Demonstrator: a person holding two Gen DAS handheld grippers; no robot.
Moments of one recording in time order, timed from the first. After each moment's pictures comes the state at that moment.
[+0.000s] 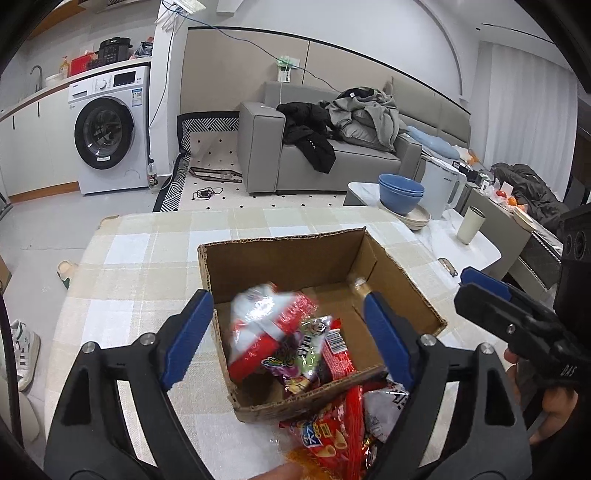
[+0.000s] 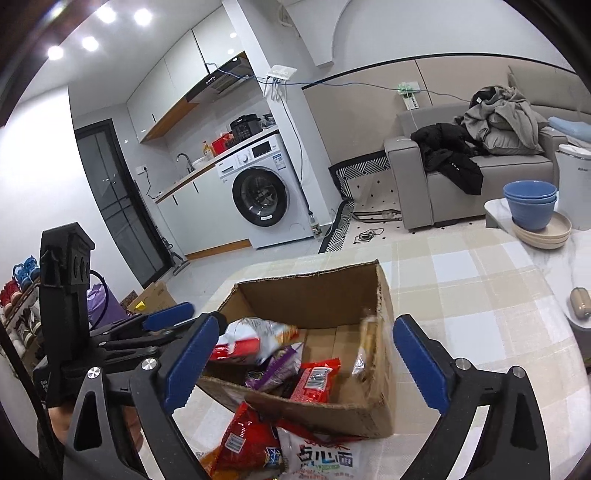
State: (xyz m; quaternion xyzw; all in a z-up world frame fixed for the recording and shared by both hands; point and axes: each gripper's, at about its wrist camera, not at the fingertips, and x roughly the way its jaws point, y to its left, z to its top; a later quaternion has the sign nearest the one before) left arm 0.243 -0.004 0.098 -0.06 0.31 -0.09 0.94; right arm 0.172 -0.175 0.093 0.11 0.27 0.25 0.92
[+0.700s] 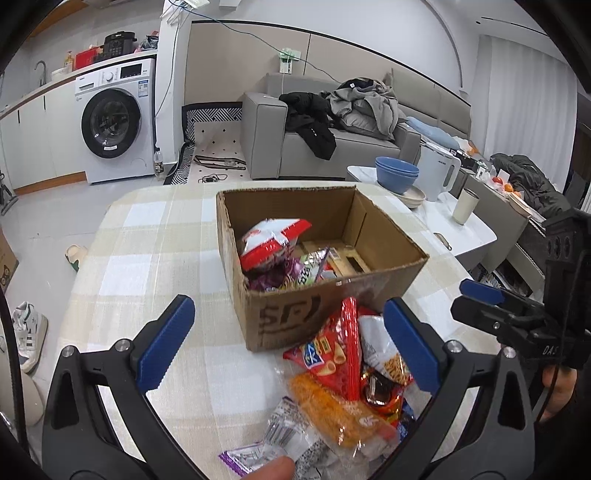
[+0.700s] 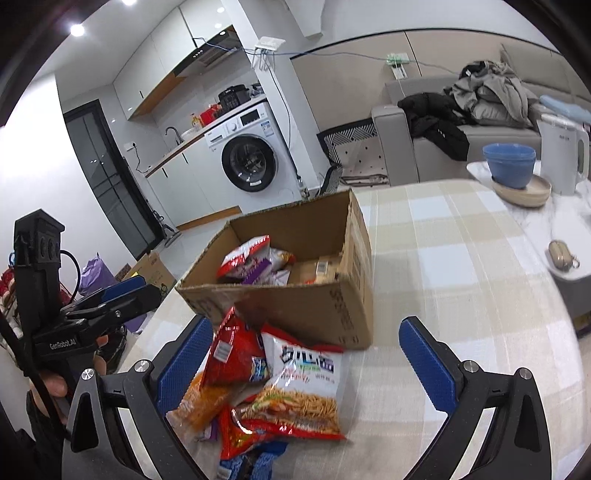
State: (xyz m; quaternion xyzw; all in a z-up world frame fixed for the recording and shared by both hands) left arm 0.152 0.003 0.087 -0.05 0.33 -0.09 0.94; right arm 0.132 -0.201 0.047 0.11 0.35 0.24 0.90
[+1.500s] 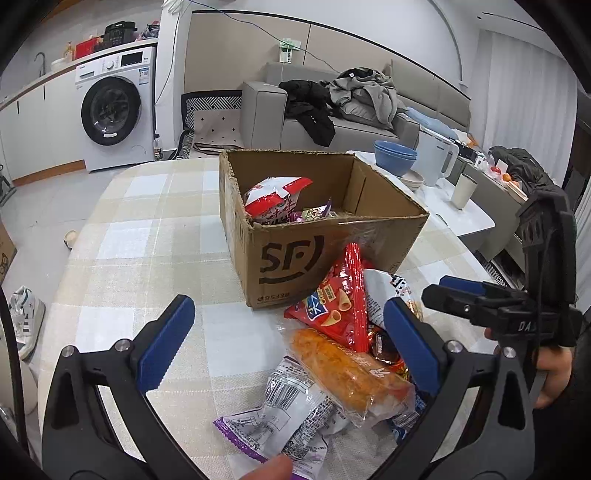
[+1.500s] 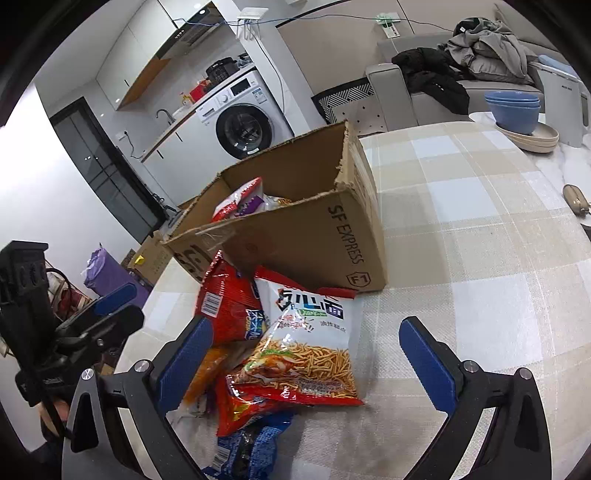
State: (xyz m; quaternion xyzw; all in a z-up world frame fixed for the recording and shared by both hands) left arm 0.123 0.001 0.058 -0.05 0.35 -0.09 0.93; right arm 0.143 -0.190 -0.003 0.12 0.41 0.24 0.87
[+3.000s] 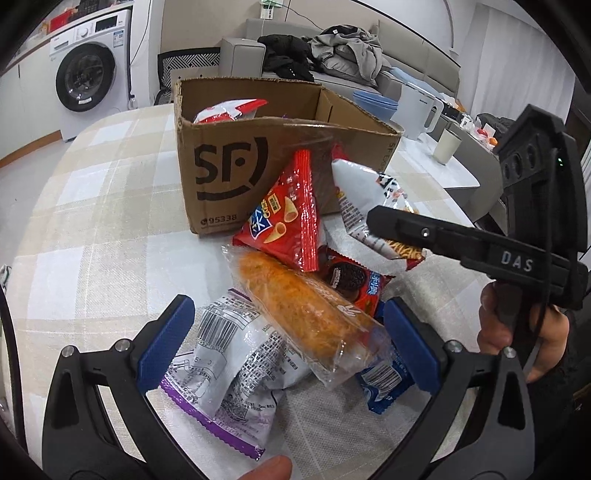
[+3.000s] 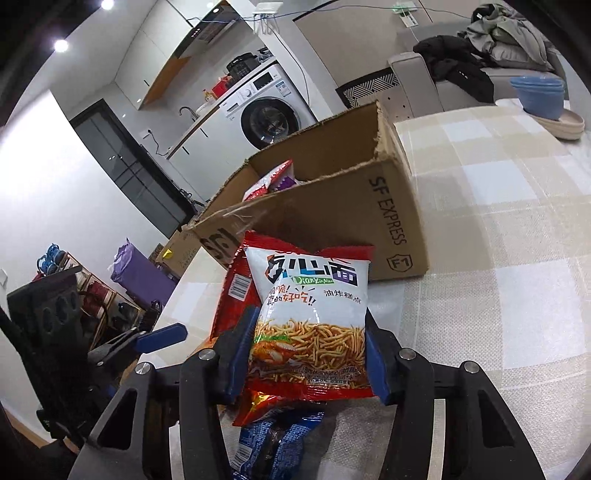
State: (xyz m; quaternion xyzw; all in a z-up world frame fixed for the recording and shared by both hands) left arm 0.122 -0.040 0.009 -0.06 0.43 -0.13 0.89; right arm 0.163 -0.176 -0.019 0.14 0.41 0.31 0.85
